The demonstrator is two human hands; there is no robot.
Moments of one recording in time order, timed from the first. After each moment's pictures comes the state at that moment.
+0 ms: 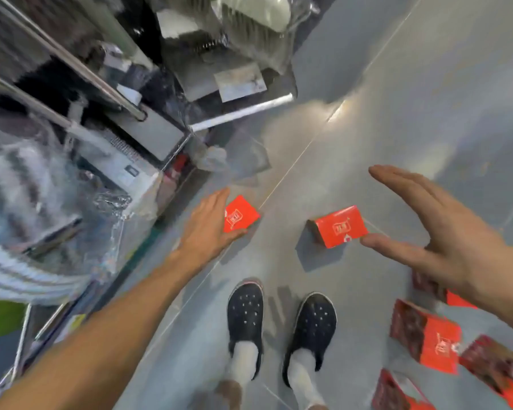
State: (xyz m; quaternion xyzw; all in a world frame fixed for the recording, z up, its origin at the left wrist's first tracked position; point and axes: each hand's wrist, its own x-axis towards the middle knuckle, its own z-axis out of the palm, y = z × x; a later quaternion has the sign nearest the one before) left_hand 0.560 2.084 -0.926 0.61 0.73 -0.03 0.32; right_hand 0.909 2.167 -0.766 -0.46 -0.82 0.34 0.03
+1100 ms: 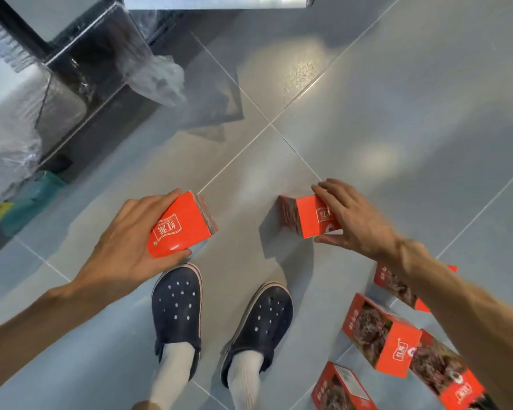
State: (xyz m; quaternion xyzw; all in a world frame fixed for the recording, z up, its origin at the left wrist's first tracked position) left_hand 0.536 2.020 -0.969 0.58 0.70 0.10 0.40; right_hand 0.925 2.201 -1.011 -0.34 -0.89 0.24 -0.17
